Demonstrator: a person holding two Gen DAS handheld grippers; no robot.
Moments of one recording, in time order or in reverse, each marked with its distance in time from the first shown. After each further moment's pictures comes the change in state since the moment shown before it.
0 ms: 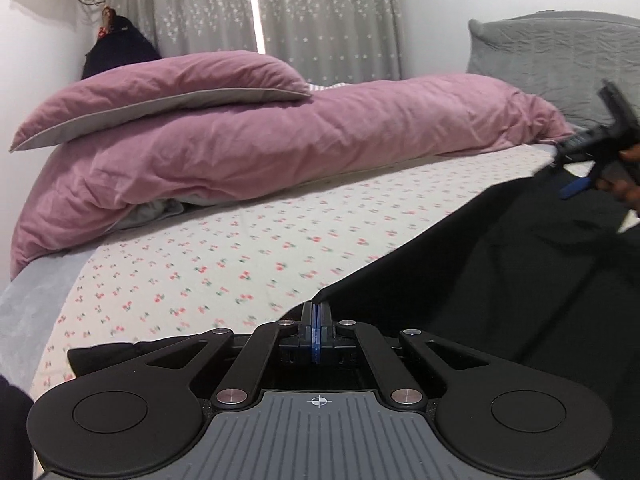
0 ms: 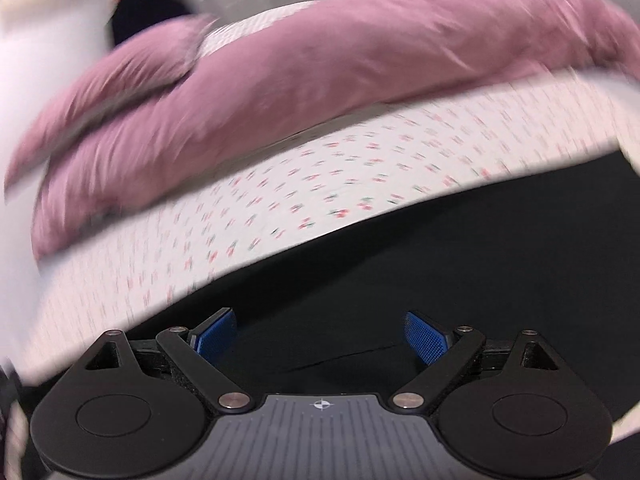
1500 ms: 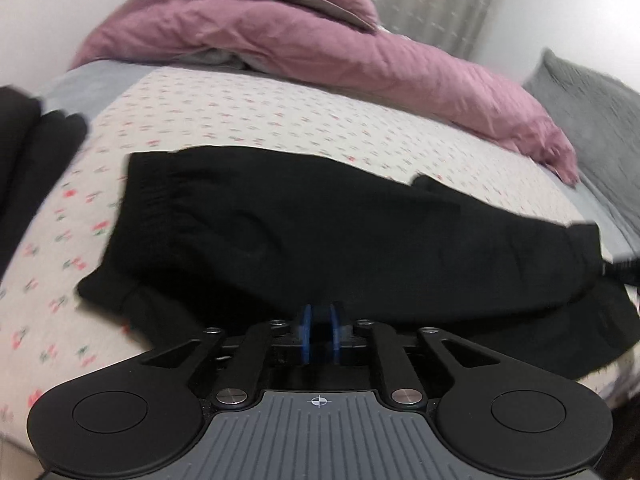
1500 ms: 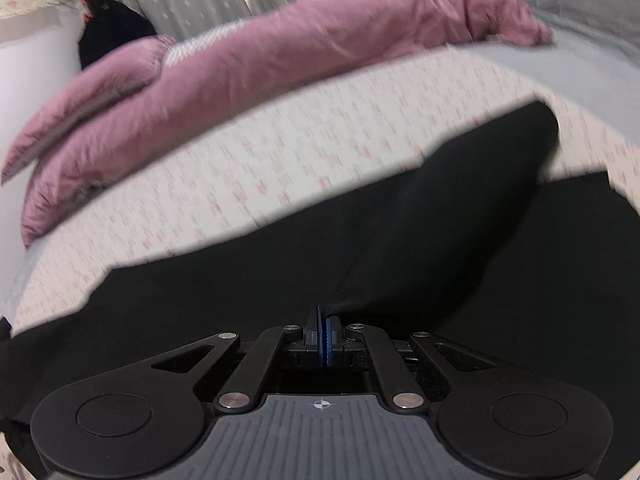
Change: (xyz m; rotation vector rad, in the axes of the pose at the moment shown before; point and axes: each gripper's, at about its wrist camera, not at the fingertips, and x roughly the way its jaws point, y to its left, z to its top) left arm -0.133 -0.006 -0.098 -0.471 0.204 -0.014; right arm -0.148 -0.074 -0.140 -0.064 0.012 -0.153
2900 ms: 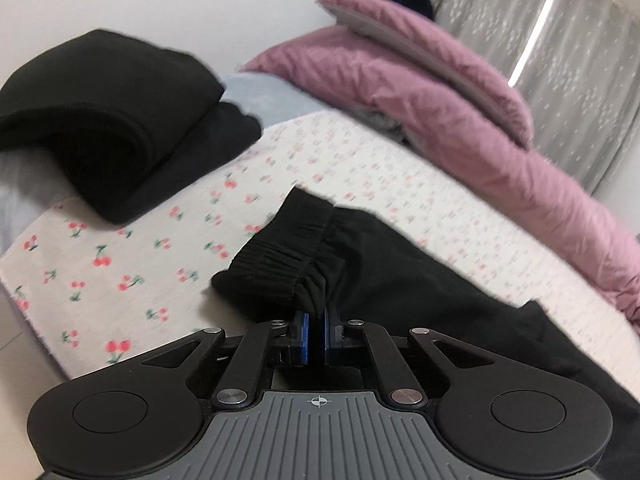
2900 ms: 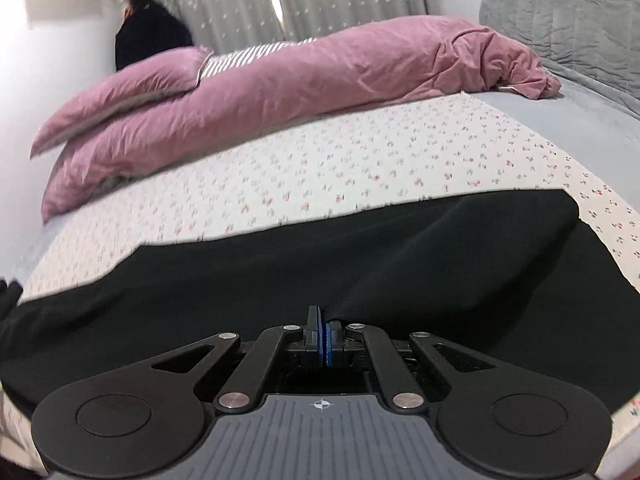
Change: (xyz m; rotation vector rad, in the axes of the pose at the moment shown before) left arm -0.010 0.044 -0.013 -0.389 -0.208 0.303; right arm -0.063 0.010 -0.026 -0.133 -0.118 0.017
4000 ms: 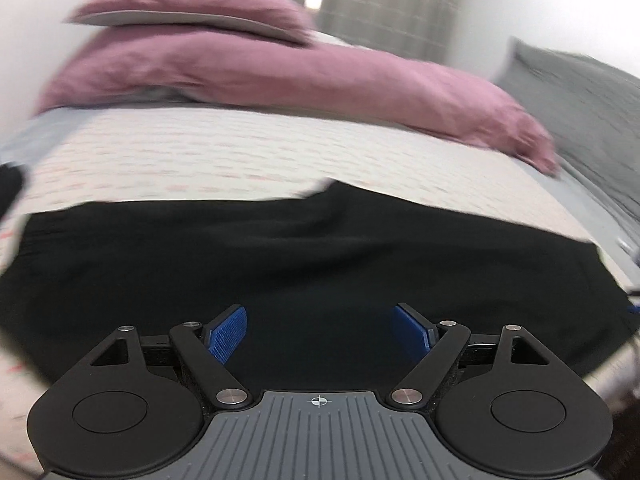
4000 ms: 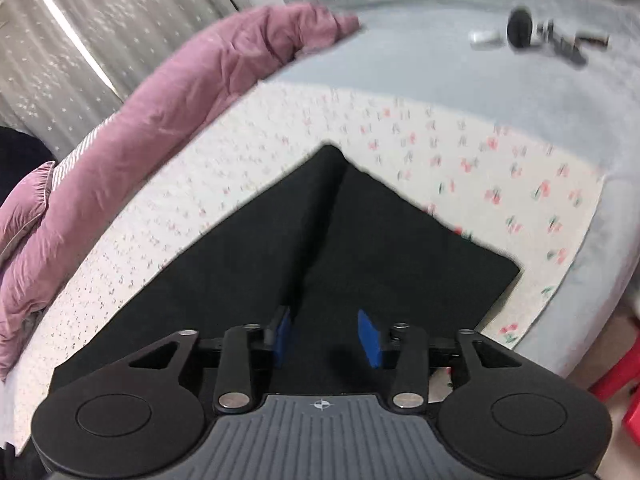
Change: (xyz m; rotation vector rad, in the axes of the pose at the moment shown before) left arm -0.021 -0.167 -0.067 0.520 0.149 -0.363; right arm -0.031 -0.171 -0.013 0.551 -0.019 -0.134
